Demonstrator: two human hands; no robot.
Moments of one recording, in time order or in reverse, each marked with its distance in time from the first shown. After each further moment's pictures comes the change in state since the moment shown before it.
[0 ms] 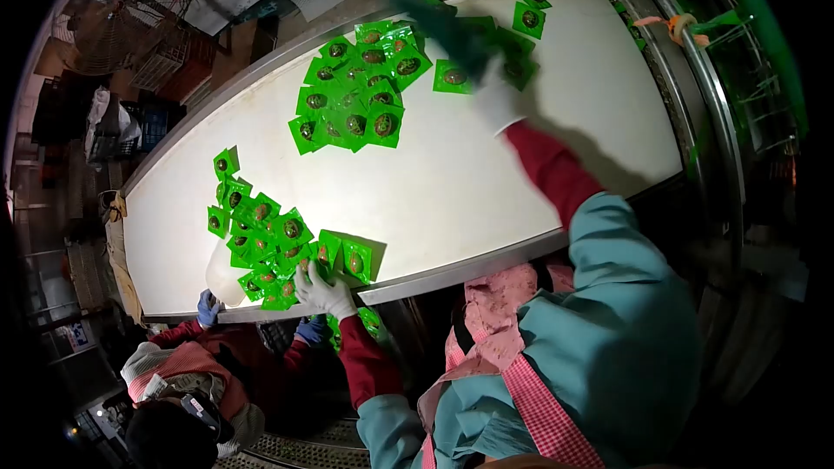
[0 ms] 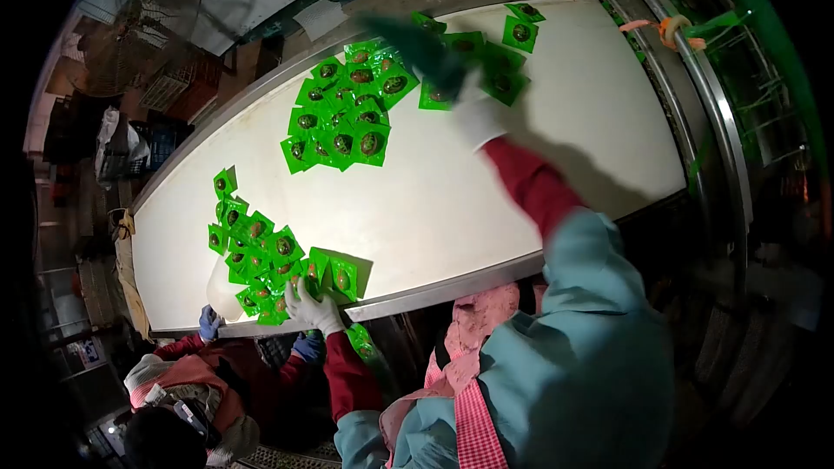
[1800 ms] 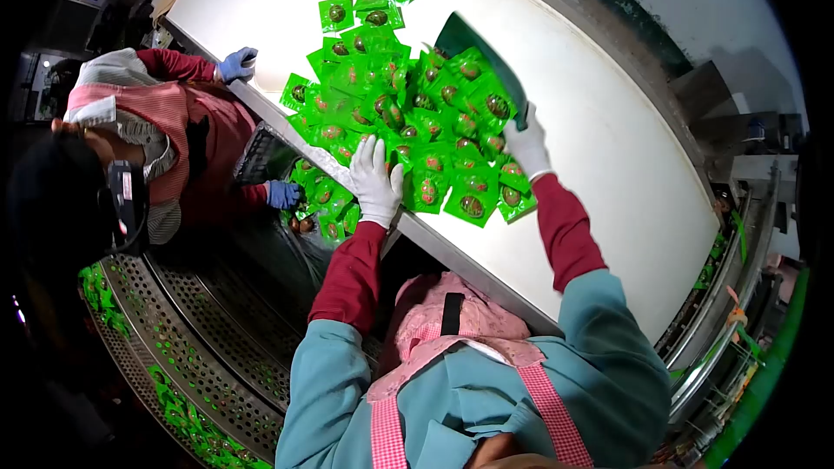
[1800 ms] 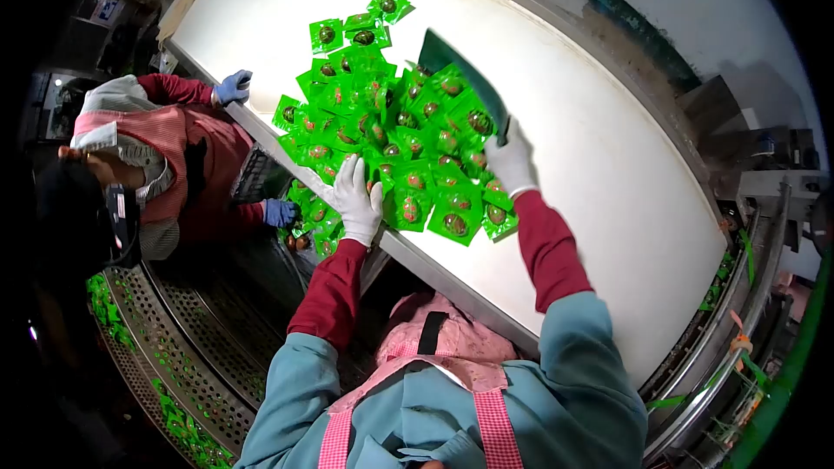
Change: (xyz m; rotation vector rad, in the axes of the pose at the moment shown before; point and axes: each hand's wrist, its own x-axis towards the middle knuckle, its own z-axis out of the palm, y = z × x) left_hand -0.007 -0.002 0.012 -0.317 0.115 -0.139; right_hand -0.087 -0.214 0.074 0.617 -0.825 -0.199
